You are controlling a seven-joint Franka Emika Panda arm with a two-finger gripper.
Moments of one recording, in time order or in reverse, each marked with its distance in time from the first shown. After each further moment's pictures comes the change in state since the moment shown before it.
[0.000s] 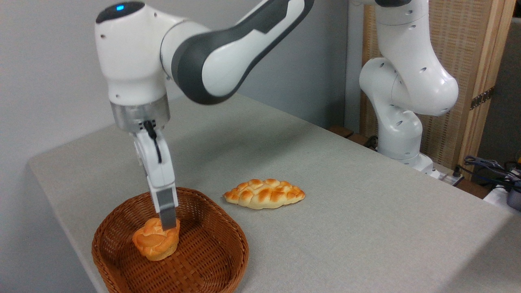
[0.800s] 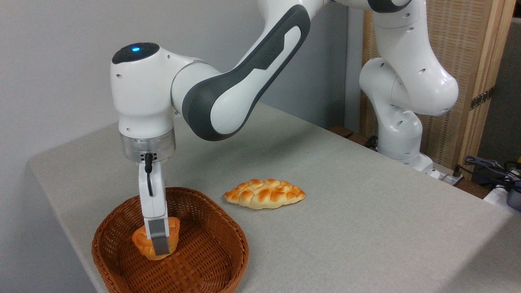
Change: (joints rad) arm 0.003 0.032 -0.003 -0.100 0.000 0.186 0.196
